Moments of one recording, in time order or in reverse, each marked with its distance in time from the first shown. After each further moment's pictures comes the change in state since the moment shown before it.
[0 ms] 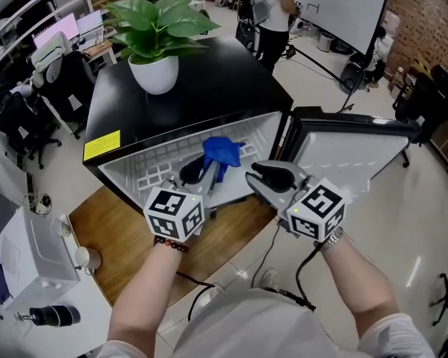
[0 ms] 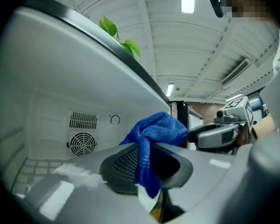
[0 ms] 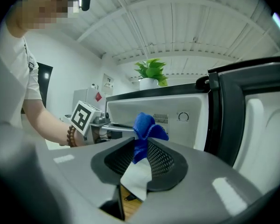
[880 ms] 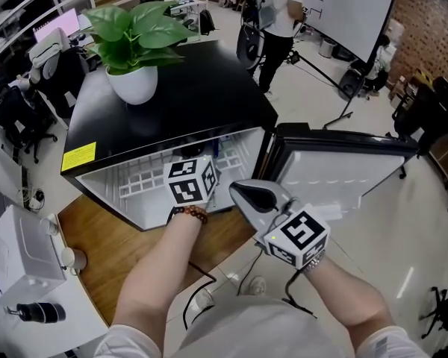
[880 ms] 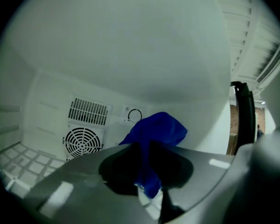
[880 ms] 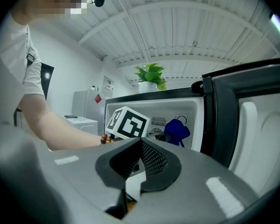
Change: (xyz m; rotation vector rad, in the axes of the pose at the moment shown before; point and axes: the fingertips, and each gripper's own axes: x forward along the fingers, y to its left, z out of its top) left arm 0.103 0.060 0.000 -0.148 -0.031 0.353; right arm -0.006 -0.004 0.005 -0.018 -0.040 -0.004
